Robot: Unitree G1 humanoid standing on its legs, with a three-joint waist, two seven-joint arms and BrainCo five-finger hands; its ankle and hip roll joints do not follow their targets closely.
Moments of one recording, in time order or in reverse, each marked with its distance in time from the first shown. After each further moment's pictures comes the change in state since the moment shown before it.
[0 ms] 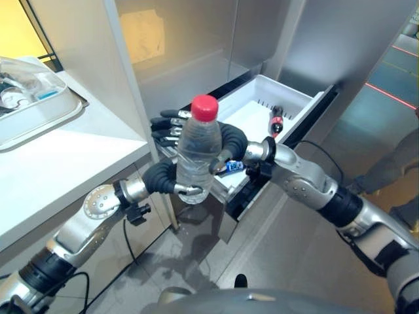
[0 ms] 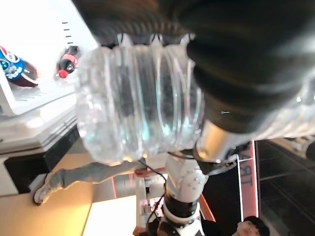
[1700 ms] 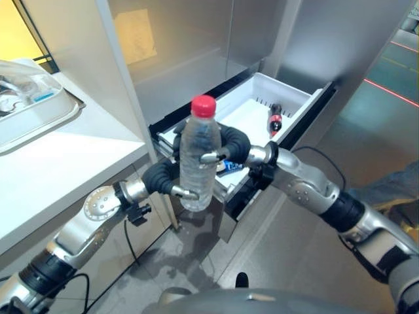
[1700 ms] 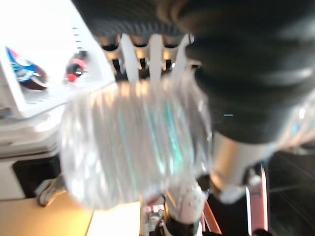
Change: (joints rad) left arm 0.031 -0.004 0.005 -0.003 0.003 0.049 0.058; right arm 0.111 -0.009 -0.015 -0.010 0.052 0.027 -0.021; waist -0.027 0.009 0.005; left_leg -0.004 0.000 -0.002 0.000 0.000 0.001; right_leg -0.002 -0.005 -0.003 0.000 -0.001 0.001
